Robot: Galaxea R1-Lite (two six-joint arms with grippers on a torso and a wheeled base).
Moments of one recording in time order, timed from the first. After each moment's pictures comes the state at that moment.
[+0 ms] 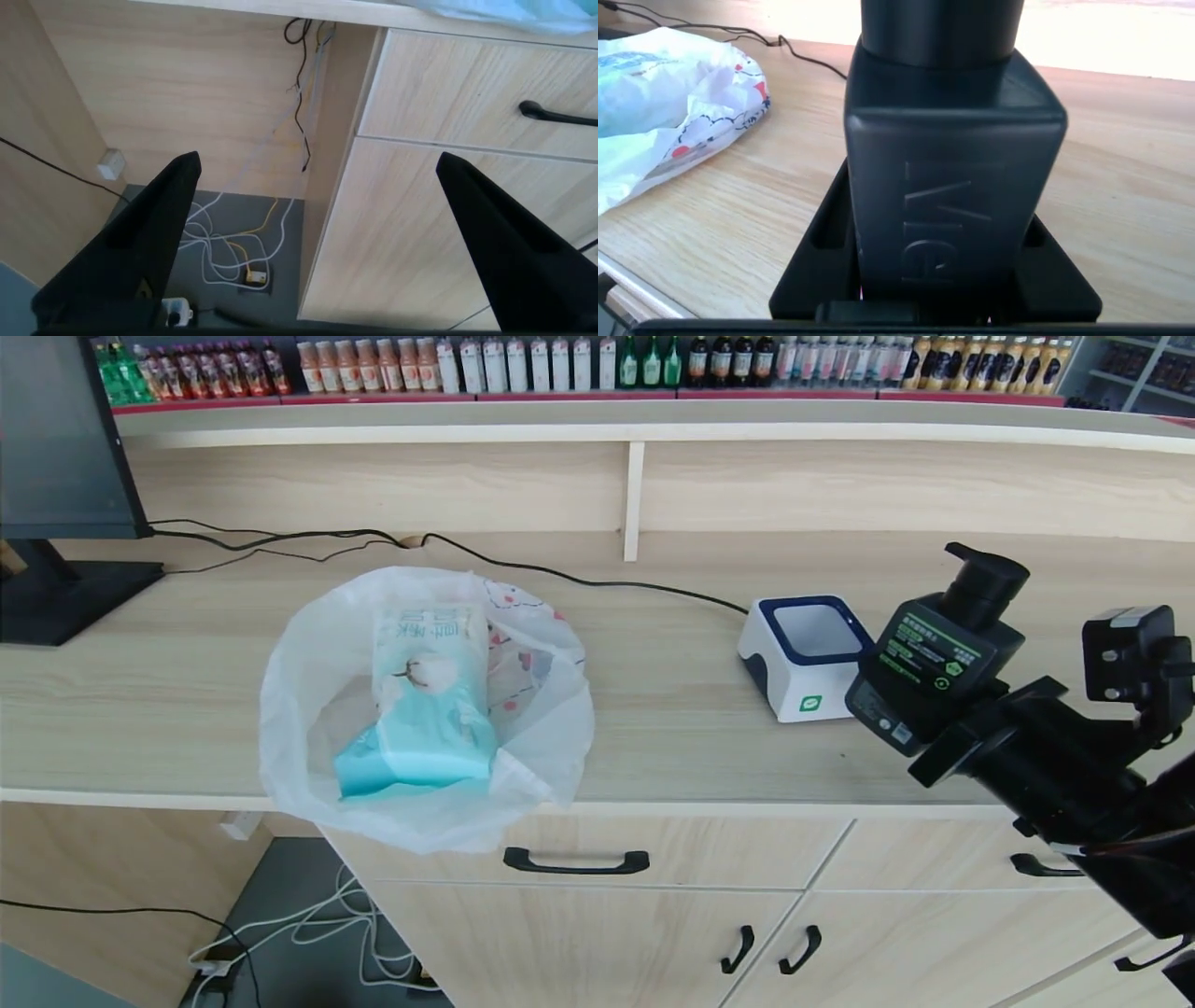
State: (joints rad) left arm 0.00 0.00 0.00 0.00 0.00 -0.01; right arm 0.35 1.61 -0.34 -1.57 0.11 -0.05
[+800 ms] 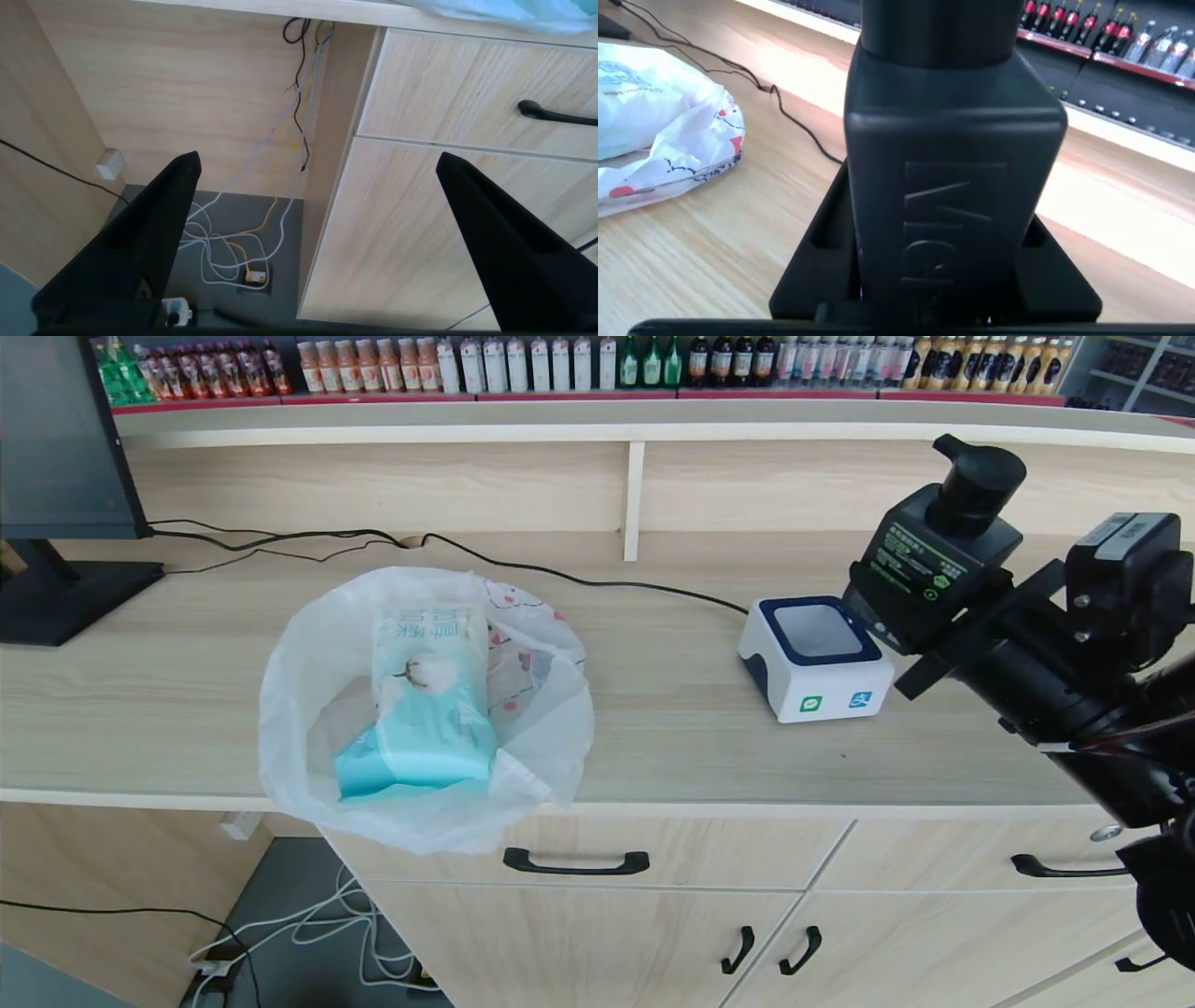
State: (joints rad) left arm 0.00 0.00 0.00 0.00 0.00 -0.01; right arm 0.31 1.67 -0.60 -1.57 0.29 -0.38
